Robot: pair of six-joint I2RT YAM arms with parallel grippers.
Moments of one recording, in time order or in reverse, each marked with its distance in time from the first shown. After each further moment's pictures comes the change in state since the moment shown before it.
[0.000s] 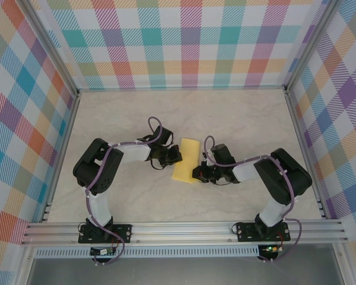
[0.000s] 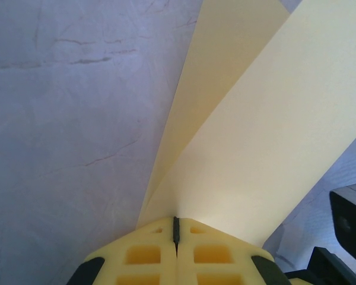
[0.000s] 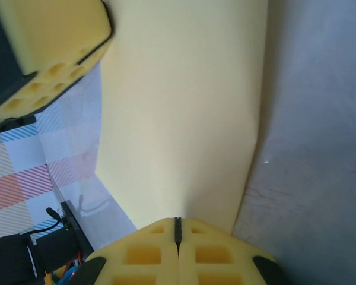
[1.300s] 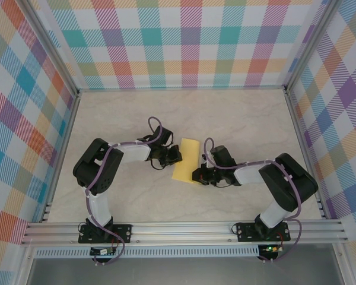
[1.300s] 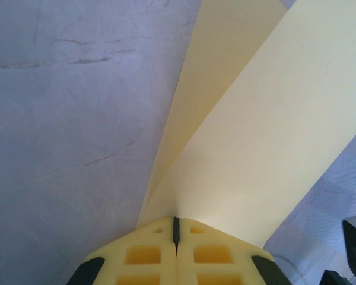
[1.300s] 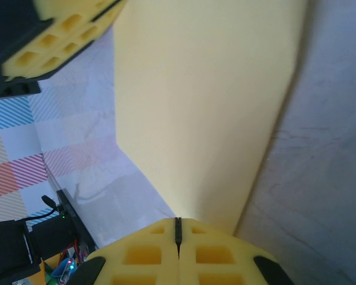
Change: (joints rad) left arm 0.000 0.000 -0.001 0.002 0.000 0.000; right arm 0.038 -0.087 -0.020 -0.060 0.016 -0.009
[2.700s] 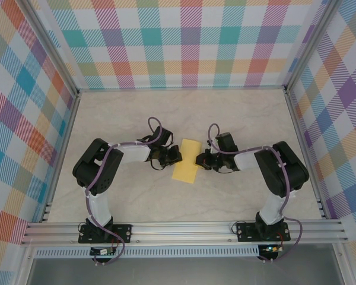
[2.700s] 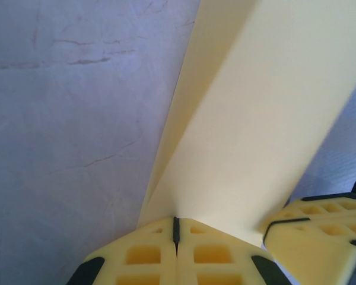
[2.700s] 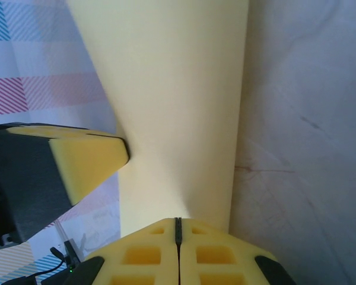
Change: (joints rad) left arm 0.000 -0.002 -0.013 0.021 0.001 0.000; right arm -0.171 0.174 0.175 -0.031 -0.021 -0.080
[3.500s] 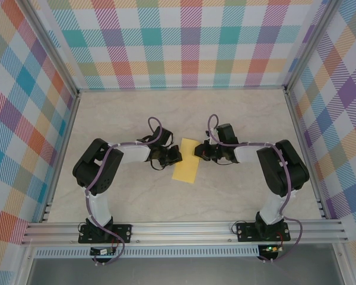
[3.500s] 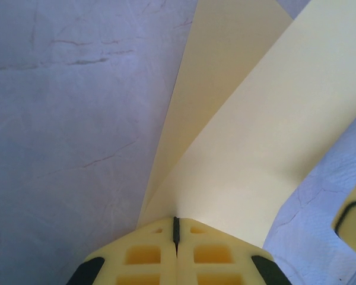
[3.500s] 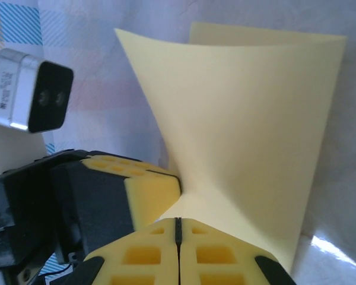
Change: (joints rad) left arm 0.000 0.000 -0.001 0.002 0.000 0.003; right arm -0.027 0.004 0.124 -0.076 -0.029 -0.075
